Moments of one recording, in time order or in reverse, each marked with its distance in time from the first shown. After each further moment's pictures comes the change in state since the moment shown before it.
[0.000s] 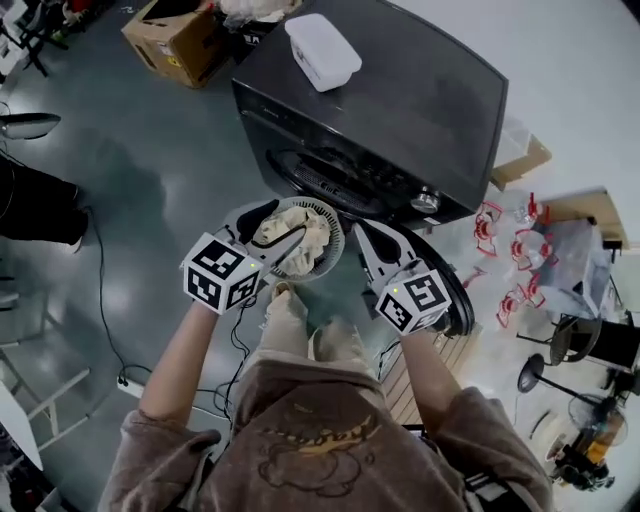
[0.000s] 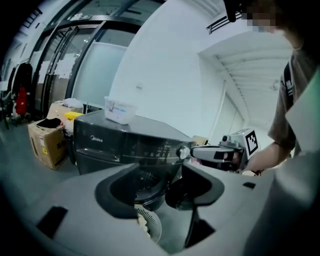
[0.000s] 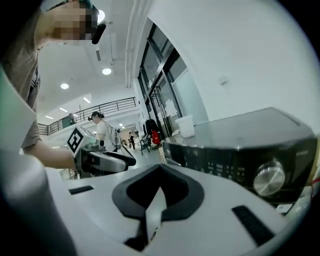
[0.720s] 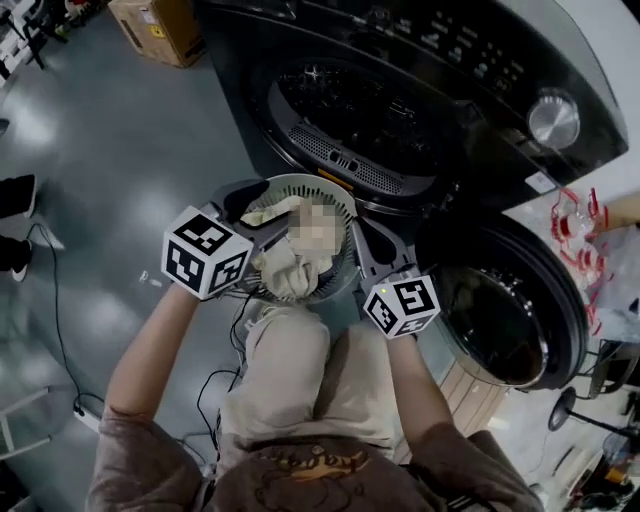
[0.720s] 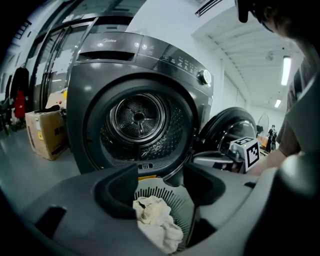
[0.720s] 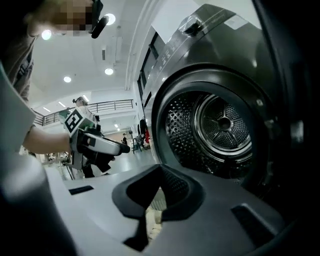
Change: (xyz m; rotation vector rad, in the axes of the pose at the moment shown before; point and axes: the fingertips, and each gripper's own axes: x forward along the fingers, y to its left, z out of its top) left arm 0.161 0.102 -0.285 0.118 0.038 0.057; right arm 0.085 -0.134 -0.348 -0.063 -0.098 -0.071
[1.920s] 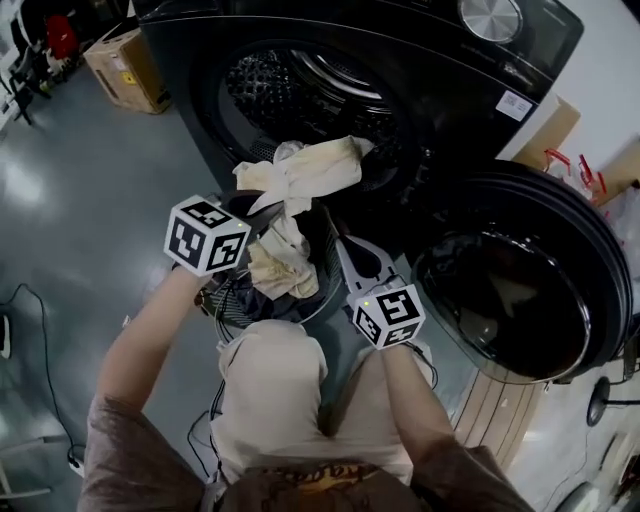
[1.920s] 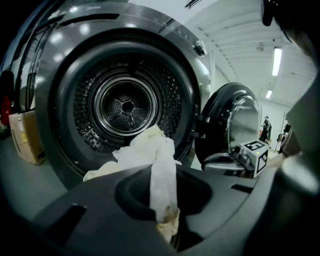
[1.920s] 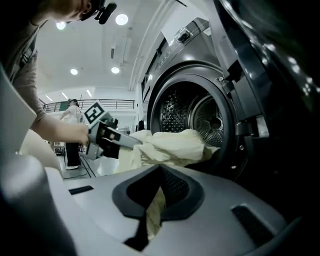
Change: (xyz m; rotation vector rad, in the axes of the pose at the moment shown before) left arm 0.100 -0.004 -0.054 0.098 0.026 -0.078; right arm -0.018 -0.044 -0.091 -0.105 -0.073 -0.051
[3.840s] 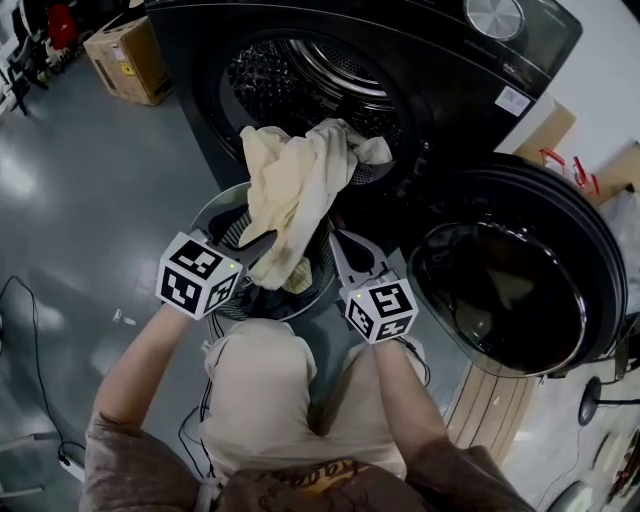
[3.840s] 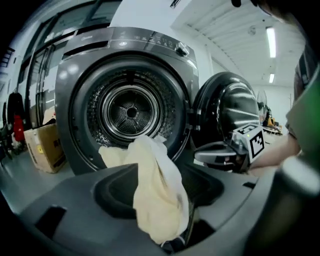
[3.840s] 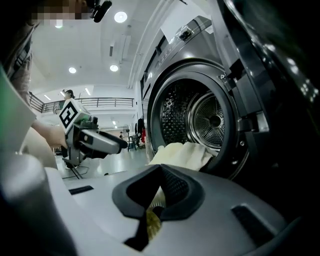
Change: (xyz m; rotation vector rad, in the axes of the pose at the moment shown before) left arm -0.043 -0.028 -0.031 0.090 -0.025 0.138; right arm -0.001 0.009 -0.005 0.014 0.030 -0.007
